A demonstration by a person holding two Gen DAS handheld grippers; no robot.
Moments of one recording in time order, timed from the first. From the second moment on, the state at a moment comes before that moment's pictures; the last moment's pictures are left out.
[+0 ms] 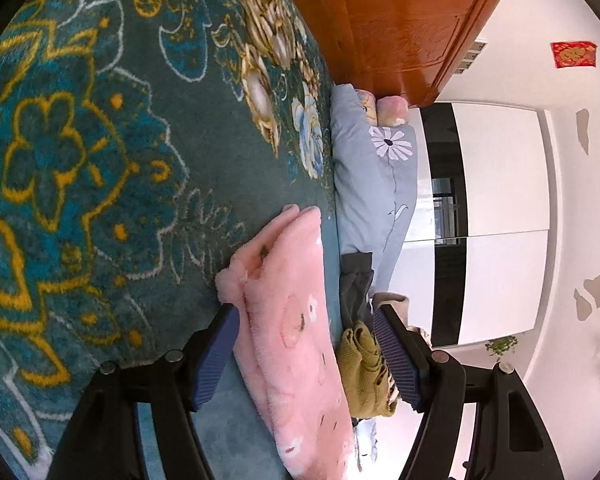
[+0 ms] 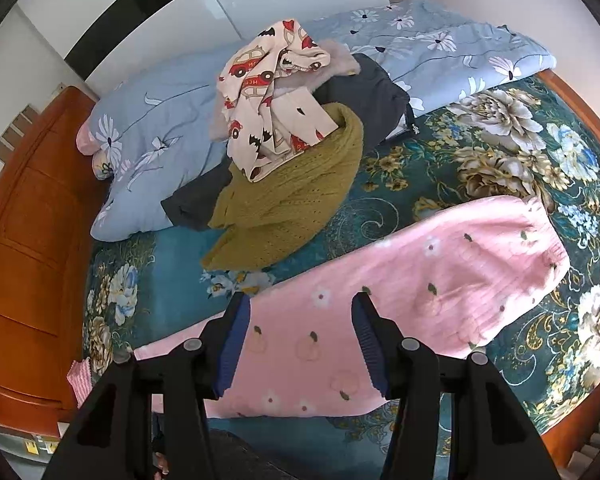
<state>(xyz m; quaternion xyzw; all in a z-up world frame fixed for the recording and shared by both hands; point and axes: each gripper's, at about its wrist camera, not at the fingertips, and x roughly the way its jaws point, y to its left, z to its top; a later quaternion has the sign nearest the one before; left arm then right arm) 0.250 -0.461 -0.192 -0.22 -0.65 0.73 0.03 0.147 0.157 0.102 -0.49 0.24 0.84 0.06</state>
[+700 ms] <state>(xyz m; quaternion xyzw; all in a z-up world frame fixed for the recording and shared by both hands) 0.239 -0.451 -0.192 -0.25 -0.62 0.74 0.04 0.148 0.164 0.084 -0.50 0.24 0.83 0.06</state>
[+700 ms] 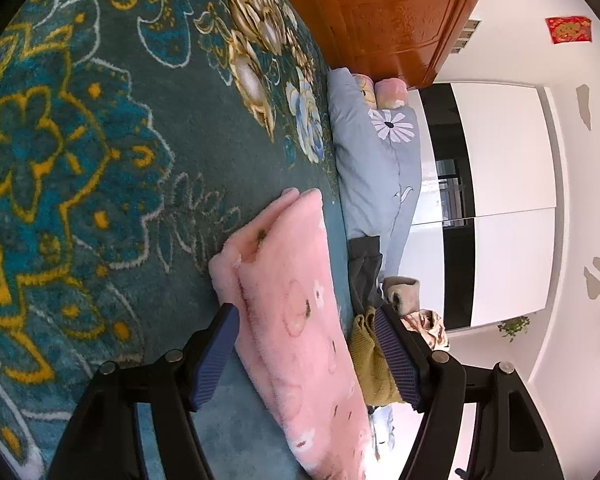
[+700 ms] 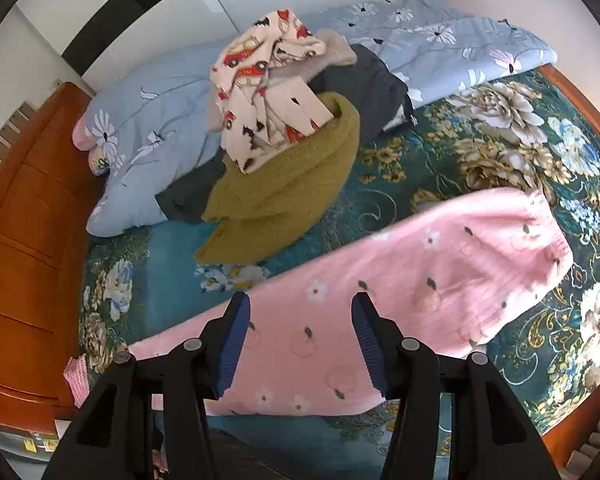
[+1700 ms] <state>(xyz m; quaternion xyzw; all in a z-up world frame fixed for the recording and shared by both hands) 0.221 -0.400 -0.171 -0.39 -0.50 0.77 -0.05 0.143 0.256 -0.060 -0.53 0.33 0.78 0.02</state>
